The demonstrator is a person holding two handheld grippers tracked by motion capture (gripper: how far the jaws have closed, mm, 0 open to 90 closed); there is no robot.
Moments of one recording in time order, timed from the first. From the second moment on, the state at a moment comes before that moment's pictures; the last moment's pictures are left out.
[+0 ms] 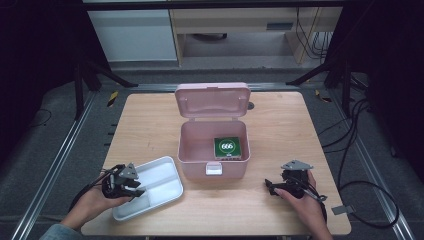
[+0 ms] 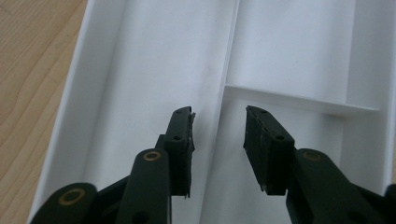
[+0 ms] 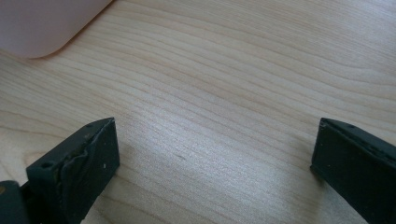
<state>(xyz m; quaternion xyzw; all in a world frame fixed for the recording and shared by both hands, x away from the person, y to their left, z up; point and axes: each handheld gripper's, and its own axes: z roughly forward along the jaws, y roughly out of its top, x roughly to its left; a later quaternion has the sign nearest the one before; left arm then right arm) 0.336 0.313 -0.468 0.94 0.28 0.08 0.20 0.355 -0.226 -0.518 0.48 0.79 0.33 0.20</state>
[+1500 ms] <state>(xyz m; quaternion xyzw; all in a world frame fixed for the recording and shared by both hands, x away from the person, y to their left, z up) 0.356 0.328 -0.380 0.94 0.22 0.12 0.23 0.355 -0.226 -0.518 0.48 0.79 0.33 0.20</state>
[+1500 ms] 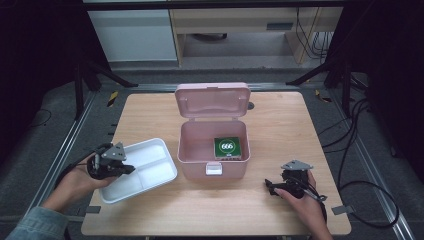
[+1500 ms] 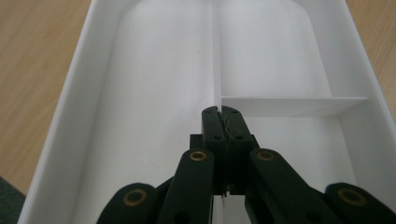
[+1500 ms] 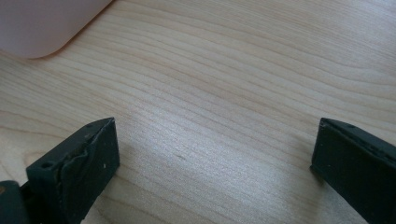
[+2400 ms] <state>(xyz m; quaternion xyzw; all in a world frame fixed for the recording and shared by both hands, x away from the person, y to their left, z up) 0.385 0.264 -0.288 0.94 0.12 0.14 0.29 0.355 -0.226 -0.518 0.48 0.79 0.33 0.20</state>
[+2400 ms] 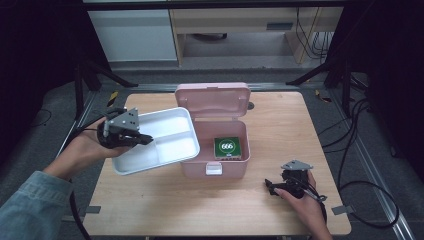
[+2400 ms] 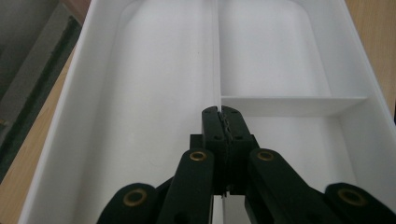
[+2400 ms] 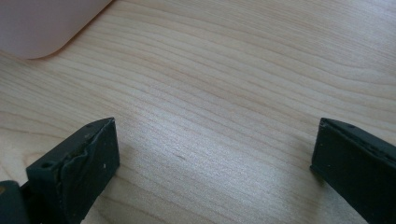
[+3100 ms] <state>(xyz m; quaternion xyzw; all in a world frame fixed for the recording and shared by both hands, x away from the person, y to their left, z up) 0.422 0.197 -0.304 0.95 0.07 0.11 0.29 0.355 -0.226 -0.518 0.48 0.79 0.33 0.20</state>
